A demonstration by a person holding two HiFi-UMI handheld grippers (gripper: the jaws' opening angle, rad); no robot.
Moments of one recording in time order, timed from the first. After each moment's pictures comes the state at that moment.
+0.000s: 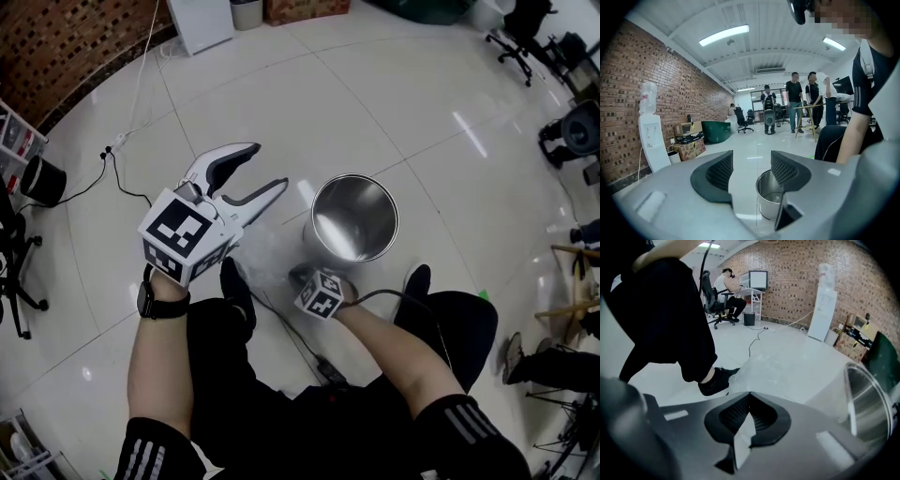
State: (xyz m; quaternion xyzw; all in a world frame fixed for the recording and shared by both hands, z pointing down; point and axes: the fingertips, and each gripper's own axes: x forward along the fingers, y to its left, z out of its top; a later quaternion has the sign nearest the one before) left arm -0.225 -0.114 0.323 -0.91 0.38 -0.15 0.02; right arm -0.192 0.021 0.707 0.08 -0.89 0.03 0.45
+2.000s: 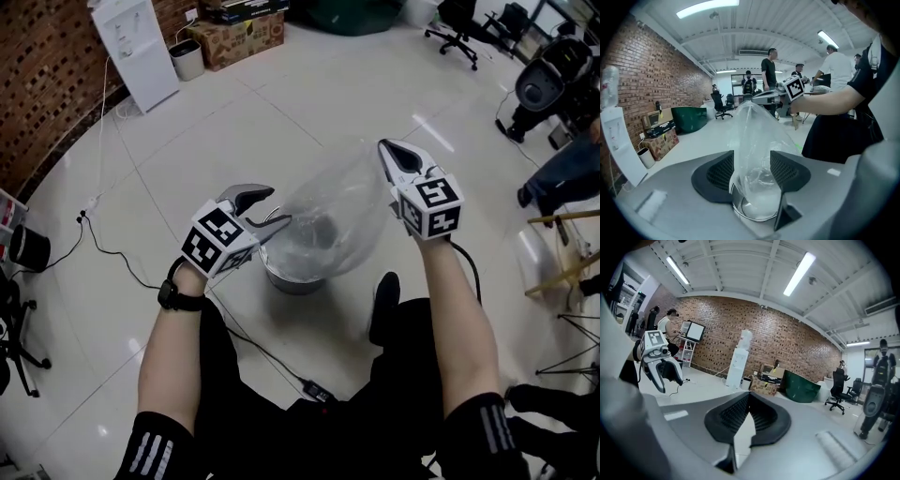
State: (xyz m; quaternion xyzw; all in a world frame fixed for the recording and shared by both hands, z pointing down) left arm -0.060 -0.145 0.383 -0.93 0.25 -0.26 -0.02; right arm 0.114 -0.234 0.307 0.48 -0.86 -0.06 0.15
